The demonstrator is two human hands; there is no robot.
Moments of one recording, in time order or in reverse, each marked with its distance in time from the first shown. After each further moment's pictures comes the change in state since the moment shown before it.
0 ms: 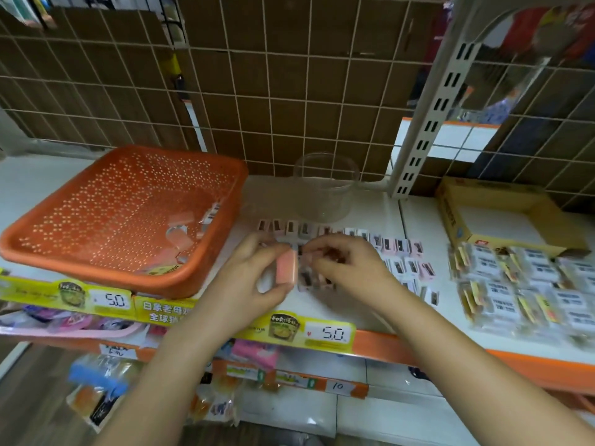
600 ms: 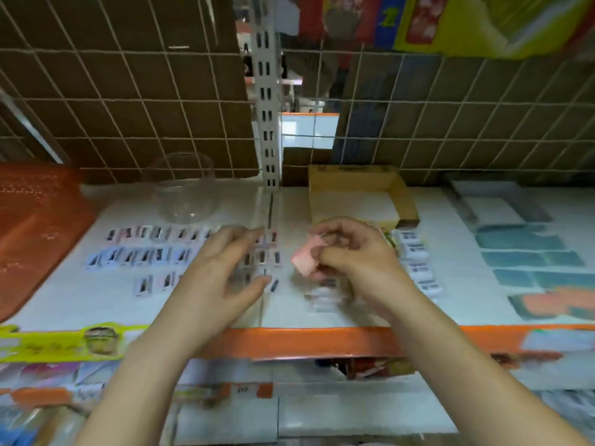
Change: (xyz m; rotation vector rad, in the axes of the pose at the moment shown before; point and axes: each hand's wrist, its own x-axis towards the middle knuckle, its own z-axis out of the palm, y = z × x) left_hand 0.050 0.144 0.114 0.050 -0.019 0.120; right_hand -0.098 0.074 -0.172 0.545 0.212 0.144
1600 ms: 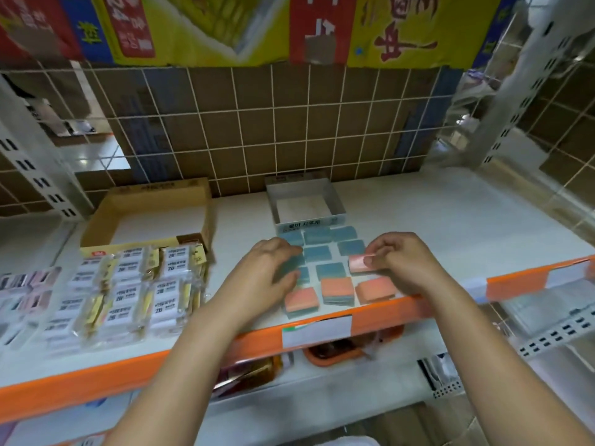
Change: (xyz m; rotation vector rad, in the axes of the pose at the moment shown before) left_hand 0.131 0.239 0.232 0.001 -0.257 0.168; right_hand -0.066 0.020 -0.389 -0.588 0.391 0.232
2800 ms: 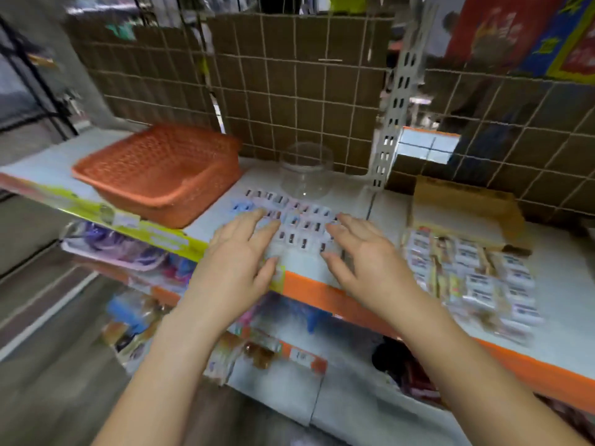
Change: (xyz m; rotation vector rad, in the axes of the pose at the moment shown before) left_hand -0.328 -0.184 -0.214 0.447 0.333 -0.550; right_hand -0.157 -0.252 0.356 -0.540 -0.234 -1.074
